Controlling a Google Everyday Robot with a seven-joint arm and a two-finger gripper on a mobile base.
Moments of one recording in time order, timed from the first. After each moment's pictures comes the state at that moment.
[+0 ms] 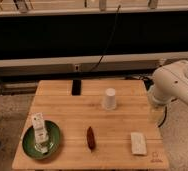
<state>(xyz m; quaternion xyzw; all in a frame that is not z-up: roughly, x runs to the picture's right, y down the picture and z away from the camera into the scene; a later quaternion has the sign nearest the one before) 0.286 0.103 0.684 -0.28 0.02 0.02 0.96</state>
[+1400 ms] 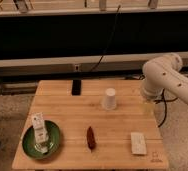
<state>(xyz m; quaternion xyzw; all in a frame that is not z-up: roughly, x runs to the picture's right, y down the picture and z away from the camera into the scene) 0.260 0.069 0.706 -0.27 0.02 0.00 0.96</state>
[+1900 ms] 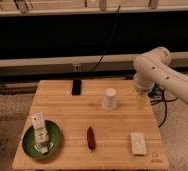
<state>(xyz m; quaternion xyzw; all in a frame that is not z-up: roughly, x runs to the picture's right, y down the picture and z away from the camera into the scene) 0.232 0.042 0.727 -0.27 0.03 -0.02 0.96</state>
